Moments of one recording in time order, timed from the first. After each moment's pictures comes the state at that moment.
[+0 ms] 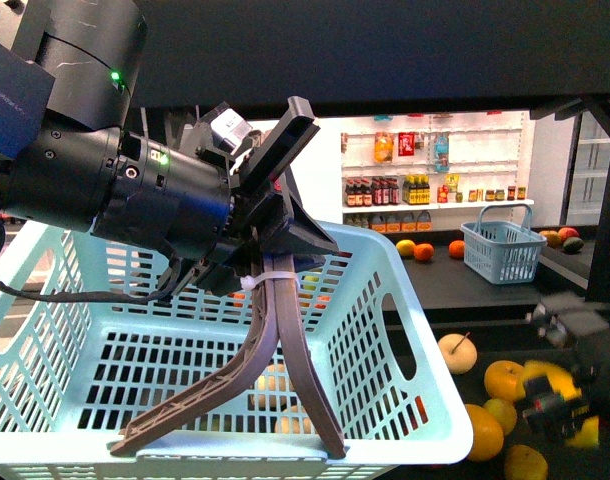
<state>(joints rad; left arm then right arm) -0.34 1.76 1.30 -0.01 0.64 -0.51 -0.11 2.17 1.20 0.42 -0.25 -0.27</state>
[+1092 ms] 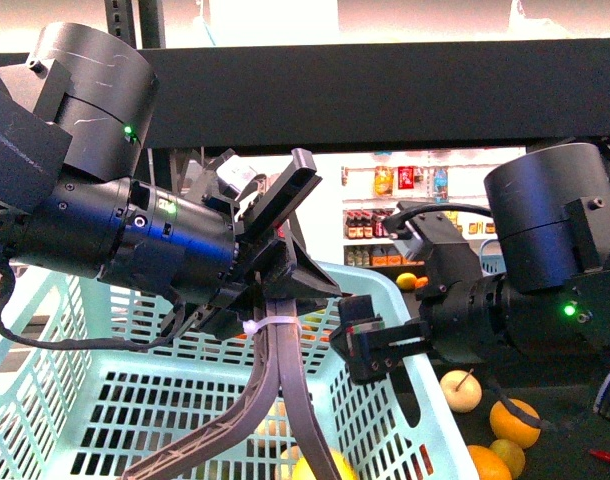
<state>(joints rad) -0.34 1.76 1.30 -0.01 0.63 -0.50 0.23 1.86 1.14 0.41 -0.26 0.02</state>
